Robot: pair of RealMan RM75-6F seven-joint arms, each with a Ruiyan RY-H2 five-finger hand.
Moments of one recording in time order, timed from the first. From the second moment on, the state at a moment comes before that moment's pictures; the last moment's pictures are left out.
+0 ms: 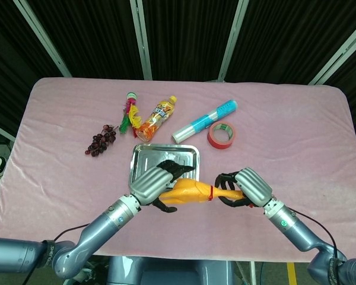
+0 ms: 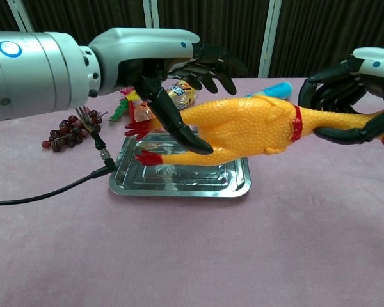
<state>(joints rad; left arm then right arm) -0.91 -1.44 -0.28 -2.03 0.88 0.94 0.42 0.59 -1.29 0.01 -1.51 -1.73 1.24 0.55</state>
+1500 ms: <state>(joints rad) -0.96 -1.56 -0.27 -1.96 0.87 1.06 0.39 0.60 -1.30 0.01 -1.49 -1.71 1.24 0.56</state>
